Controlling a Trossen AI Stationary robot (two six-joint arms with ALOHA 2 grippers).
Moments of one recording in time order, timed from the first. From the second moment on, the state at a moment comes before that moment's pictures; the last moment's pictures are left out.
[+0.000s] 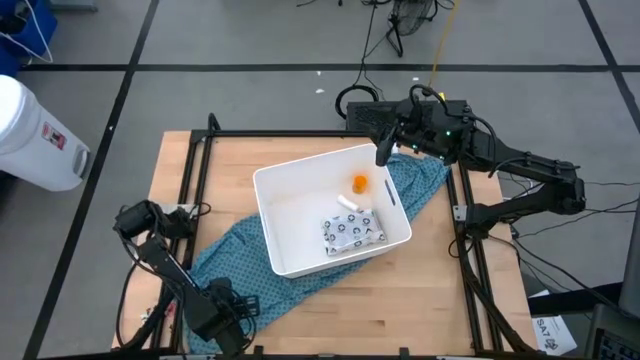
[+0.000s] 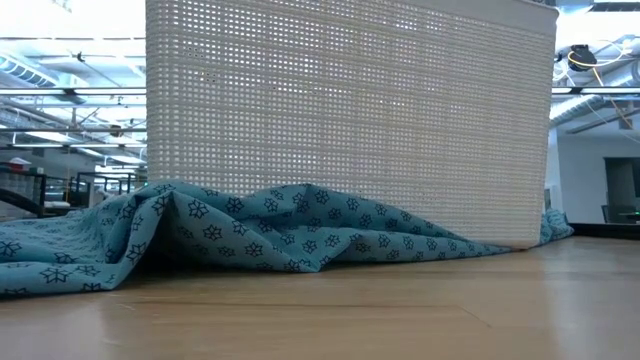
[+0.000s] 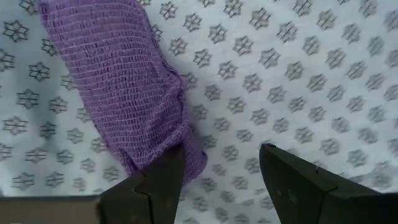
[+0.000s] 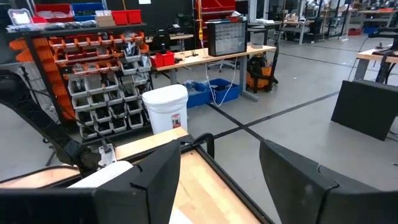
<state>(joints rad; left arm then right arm) -0.93 1.87 1.23 -1.04 0.02 -2.66 -0.26 1.17 1.30 -0.22 0.23 0.10</state>
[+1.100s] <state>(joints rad) -0.91 1.64 1.23 -1.15 -0.11 -2.60 -0.25 1.19 1.30 -0.22 0.20 0.14</state>
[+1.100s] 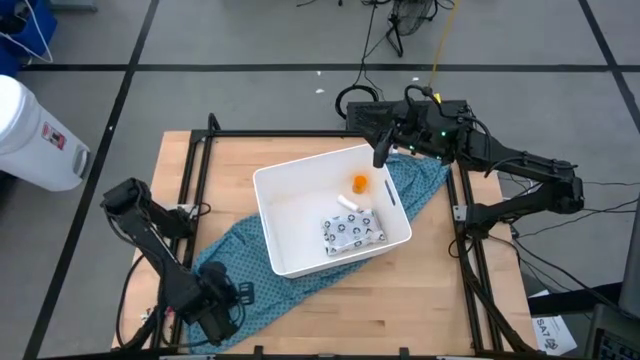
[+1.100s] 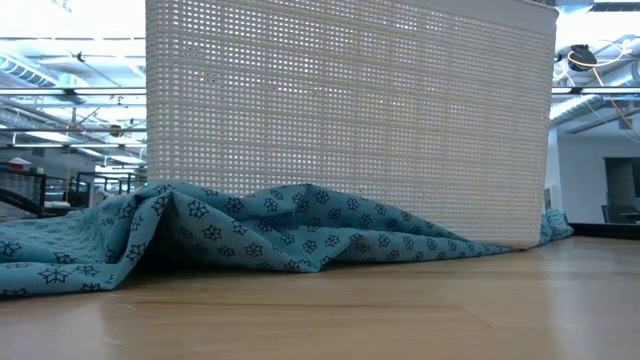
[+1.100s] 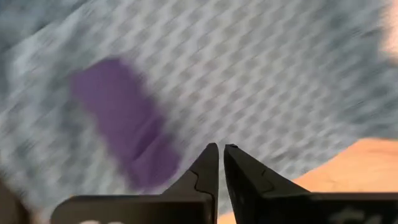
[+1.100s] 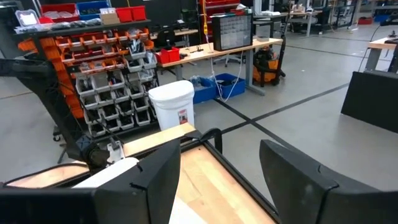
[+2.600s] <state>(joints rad) -0.96 1.63 0.94 -0.60 0.05 -2.59 -0.25 1.18 1.18 -0.04 0.18 0.12</state>
